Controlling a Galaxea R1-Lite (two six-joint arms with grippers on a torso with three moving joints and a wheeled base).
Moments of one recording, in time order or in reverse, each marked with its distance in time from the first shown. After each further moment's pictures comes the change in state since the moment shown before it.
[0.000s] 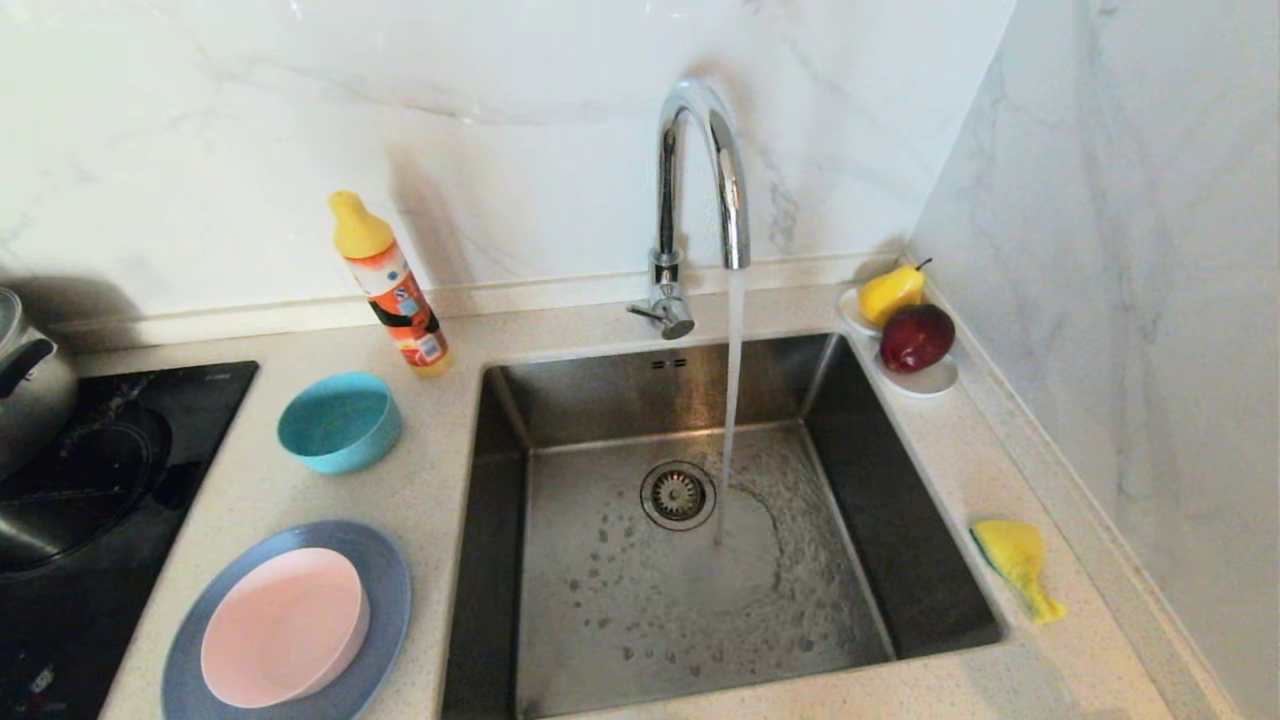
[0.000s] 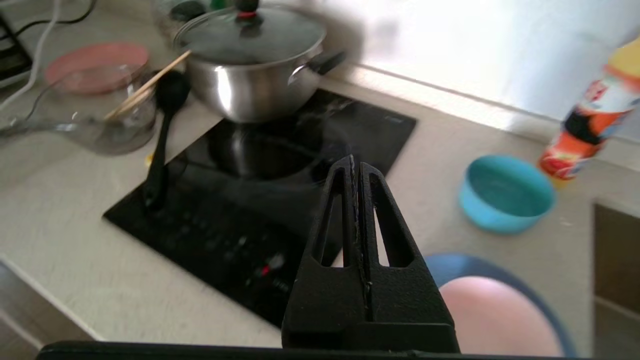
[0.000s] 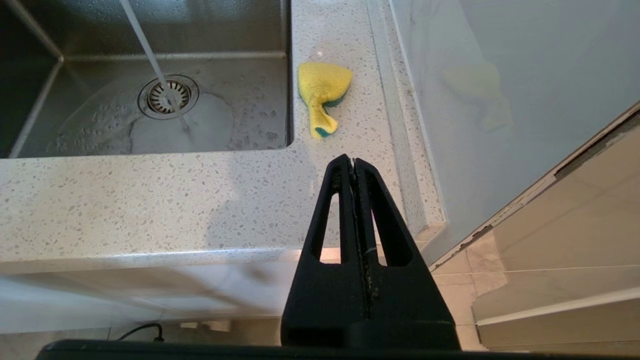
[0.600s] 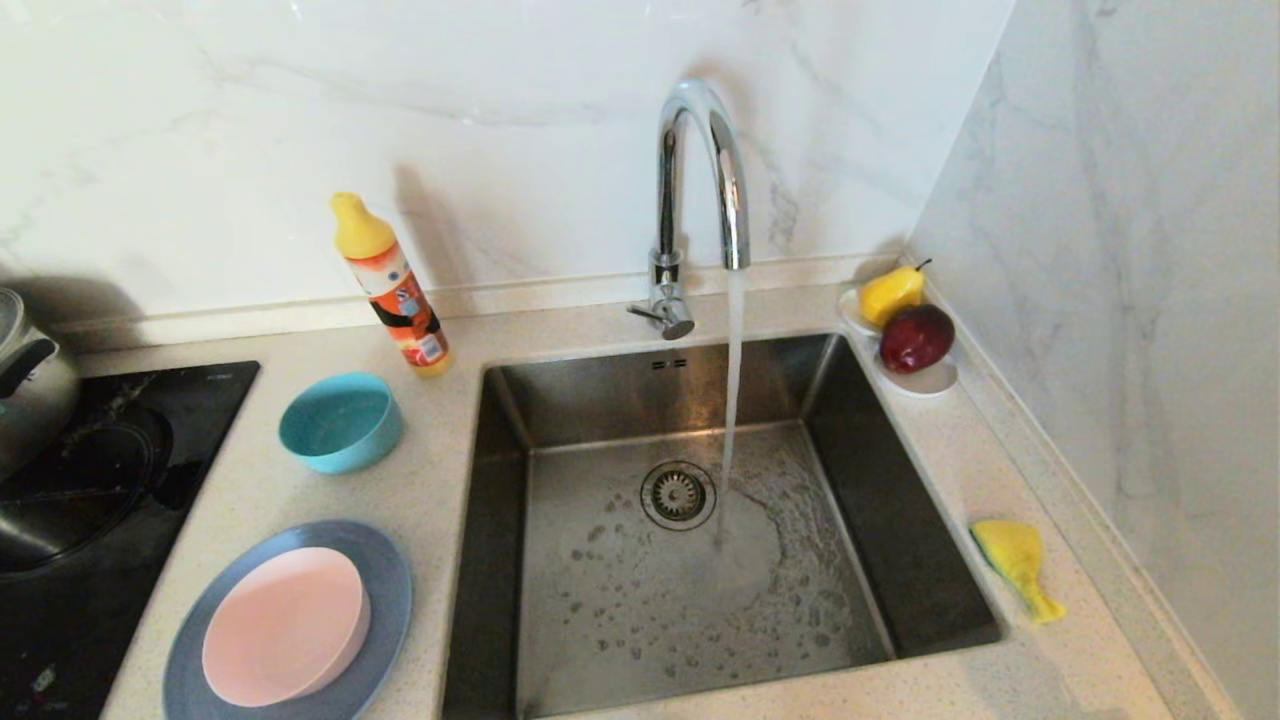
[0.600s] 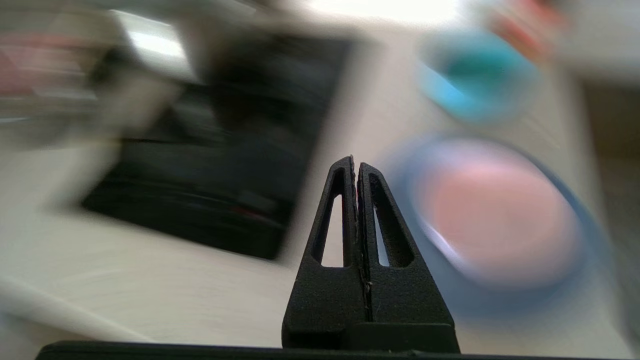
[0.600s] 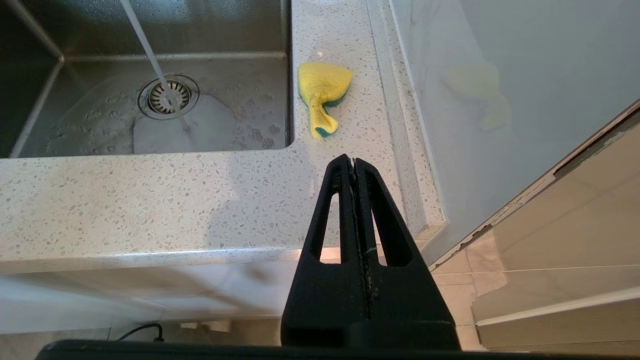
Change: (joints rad) left arm 0.083 -0.247 0.159 0.197 -0.306 0.098; right arm 0.000 0.000 0.000 0.000 0.000 0.000
